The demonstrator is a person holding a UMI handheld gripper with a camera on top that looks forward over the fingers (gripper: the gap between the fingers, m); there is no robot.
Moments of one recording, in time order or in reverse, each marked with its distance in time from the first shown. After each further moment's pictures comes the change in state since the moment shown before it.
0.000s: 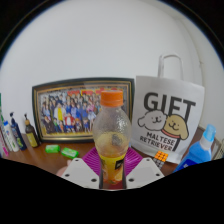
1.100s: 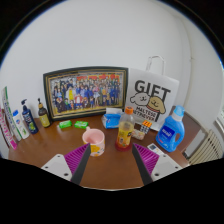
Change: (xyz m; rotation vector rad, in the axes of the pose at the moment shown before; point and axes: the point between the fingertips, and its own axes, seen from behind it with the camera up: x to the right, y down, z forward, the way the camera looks) arm -0.048 0.043 -0.196 -0.236 0.126 0.003
